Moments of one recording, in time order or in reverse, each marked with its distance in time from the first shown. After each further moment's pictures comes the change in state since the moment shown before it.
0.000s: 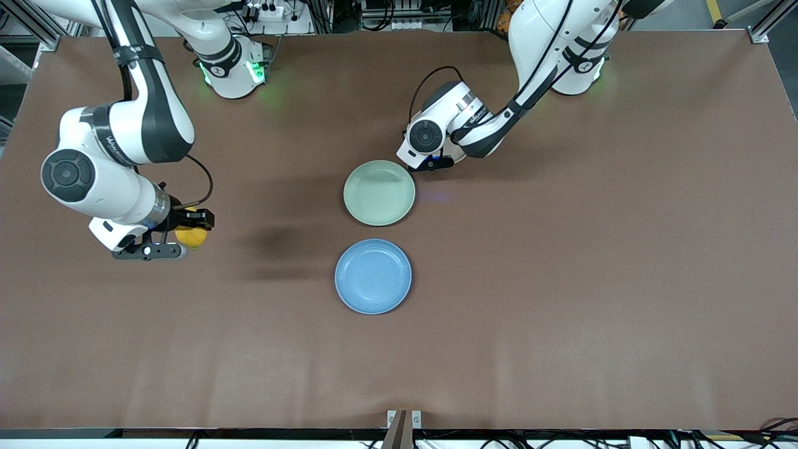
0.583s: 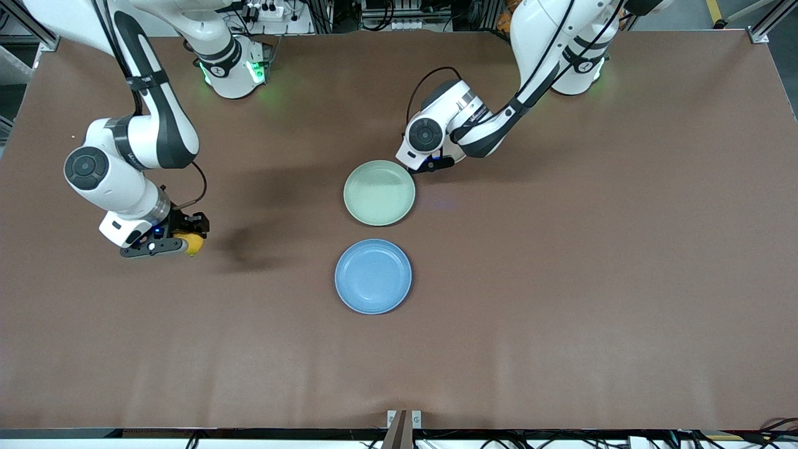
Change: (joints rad) left arm 0.006 -0.051 0.001 0.030 0.000 -0.036 -0.063; right arm -0.047 0.011 -0.049 -0.242 -0.010 0.392 -0.188
